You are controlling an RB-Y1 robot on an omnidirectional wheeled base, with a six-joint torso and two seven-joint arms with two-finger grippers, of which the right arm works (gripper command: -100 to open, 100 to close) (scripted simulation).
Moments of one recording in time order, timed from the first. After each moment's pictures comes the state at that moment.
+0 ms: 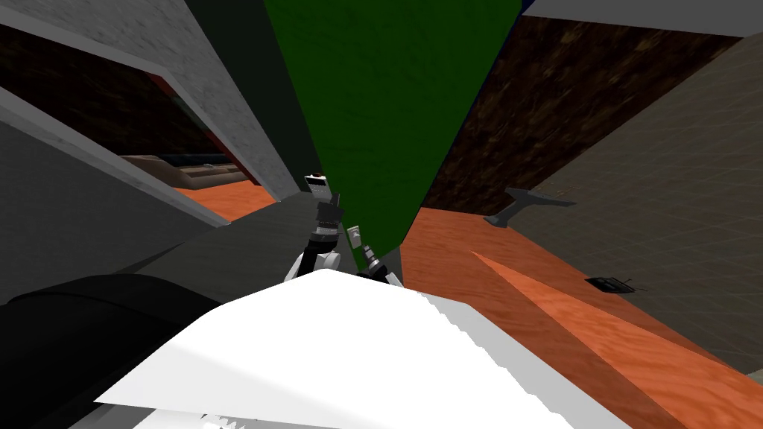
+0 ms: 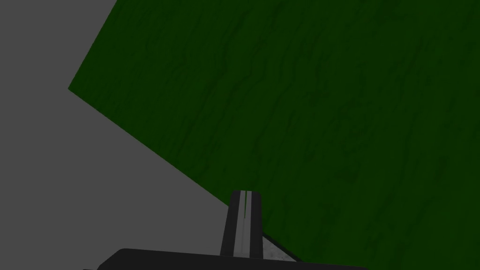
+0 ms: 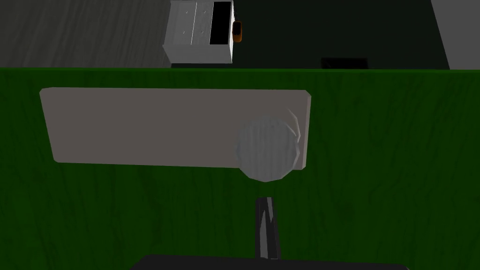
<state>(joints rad) 0.13 -0.04 0.79 -1.40 0.33 -0.29 -0.26</state>
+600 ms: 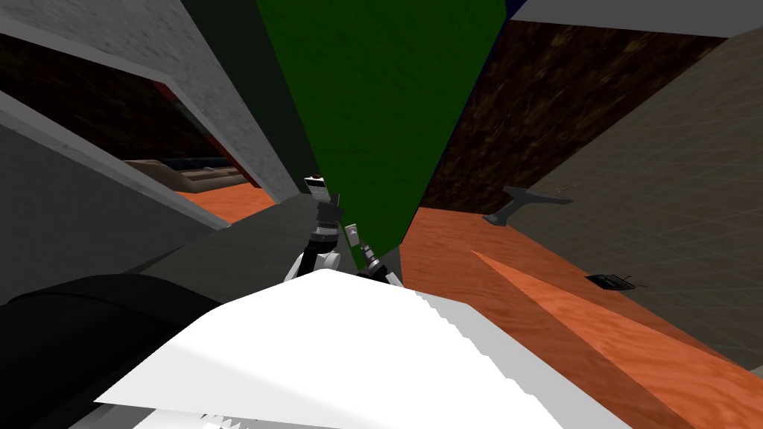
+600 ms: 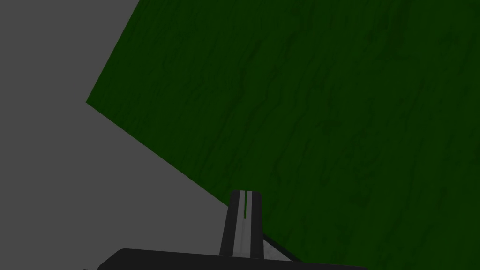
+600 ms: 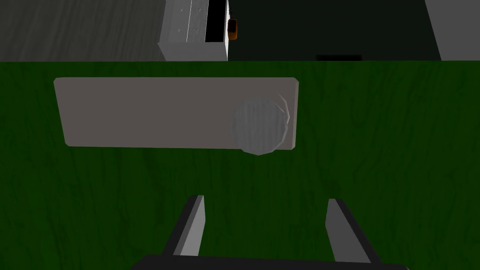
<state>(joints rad) 0.12 -0.05 0.80 -1.40 0.30 -0.29 -0.24</state>
